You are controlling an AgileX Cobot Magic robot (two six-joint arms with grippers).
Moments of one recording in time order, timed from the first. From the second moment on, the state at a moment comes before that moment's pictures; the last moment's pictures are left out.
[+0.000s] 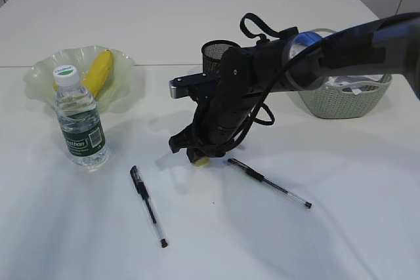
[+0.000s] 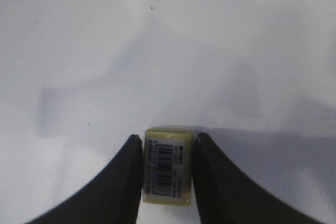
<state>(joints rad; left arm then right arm) -0.05 0.84 -0.72 0.21 0.34 -0.10 0.54 2.27 -1.63 0.24 0.64 -0.13</state>
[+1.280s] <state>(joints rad) -0.05 0.84 -0.72 0.22 0.34 -0.10 0.54 2.20 -1.62 0.19 0.71 -0.15</state>
